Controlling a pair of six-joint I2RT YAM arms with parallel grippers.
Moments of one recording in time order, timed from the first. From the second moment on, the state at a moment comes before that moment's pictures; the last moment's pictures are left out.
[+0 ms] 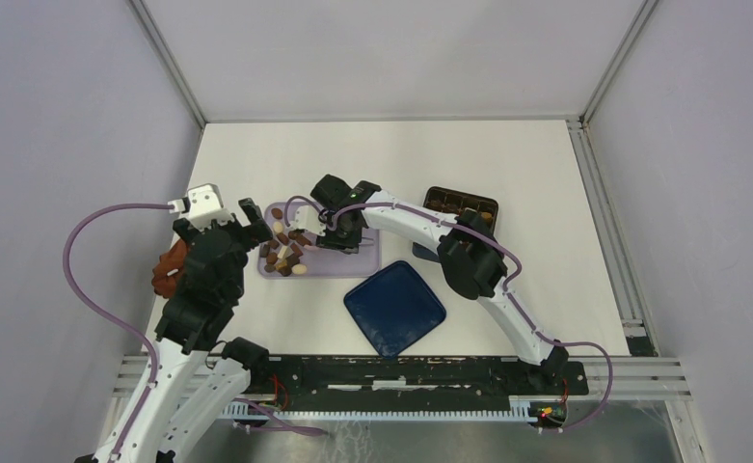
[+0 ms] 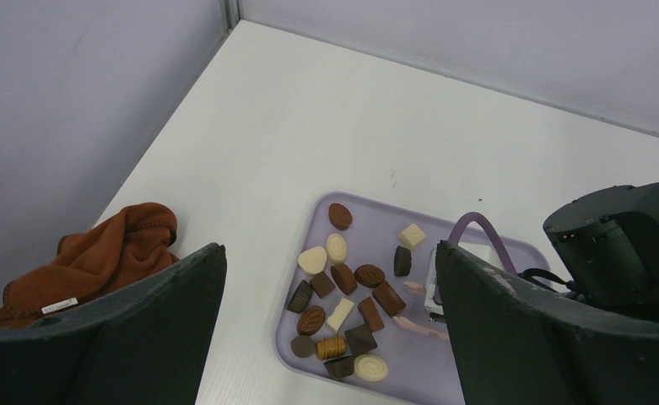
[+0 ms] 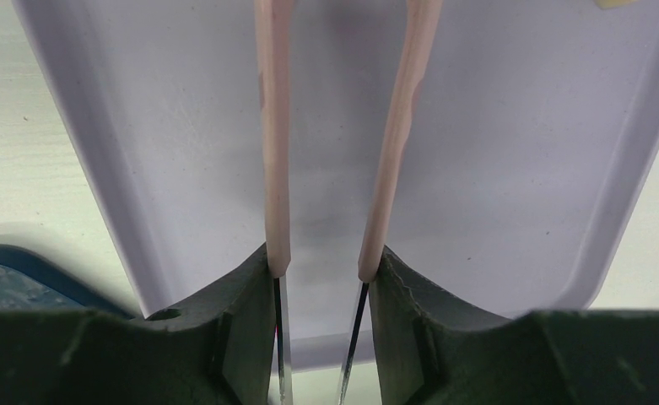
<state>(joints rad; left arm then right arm) -0.39 0.55 0.78 -0.42 -0.64 -0.23 0.93 2.39 2.09 -0.86 -0.10 -0.60</state>
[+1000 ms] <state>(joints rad) -0.38 0.55 0.78 -0.42 -0.62 -0.23 0.94 2.44 2.14 -0.86 -0.07 -0.58</state>
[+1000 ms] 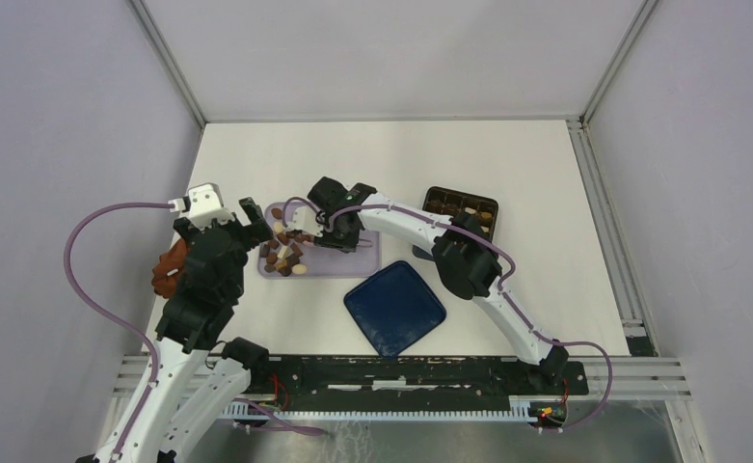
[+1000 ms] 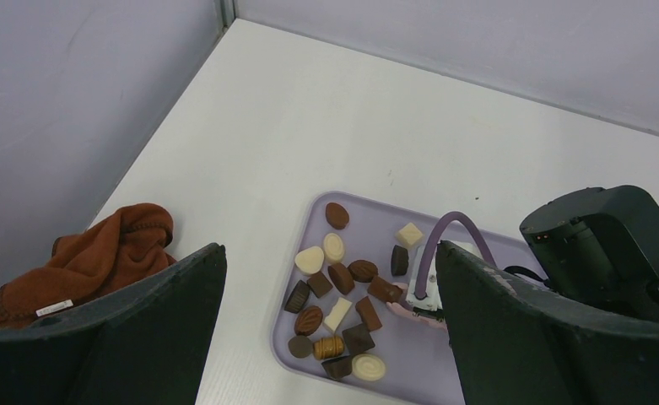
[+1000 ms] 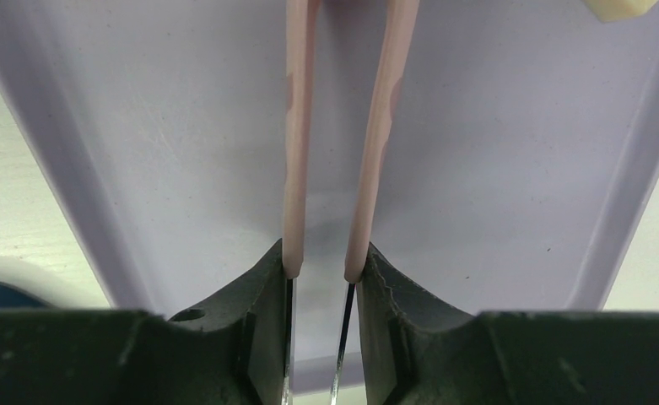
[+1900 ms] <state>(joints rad) -0.38 0.55 0.77 -0.42 -0.62 -0.23 0.87 2.13 1.81 -0.83 -0.26 -0.60</state>
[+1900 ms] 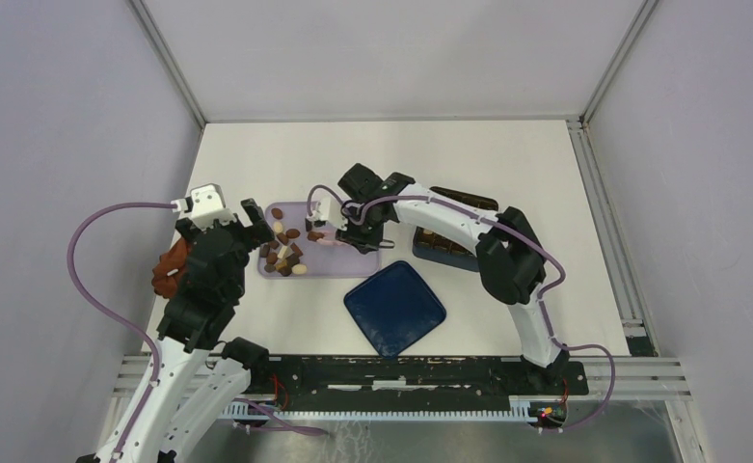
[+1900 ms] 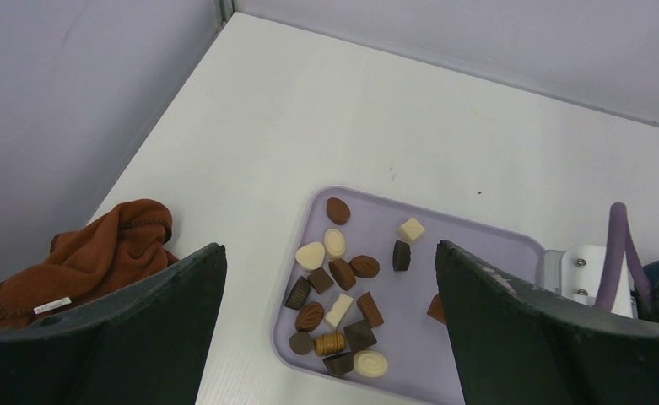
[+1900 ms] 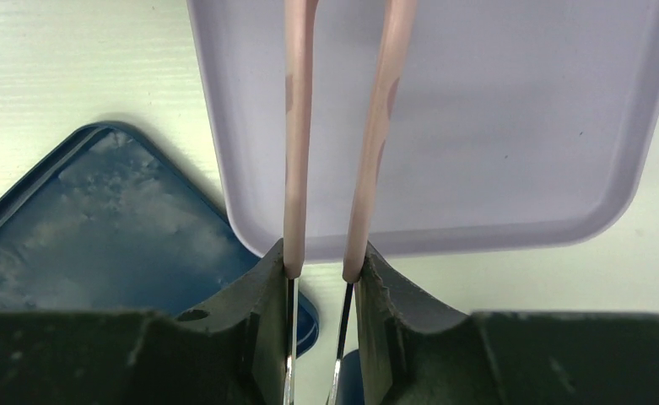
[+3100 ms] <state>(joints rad) -0.38 0.59 0.76 -0.42 -0.62 -0.23 0.38 1.44 1.16 -0.85 -0.38 -0.74</state>
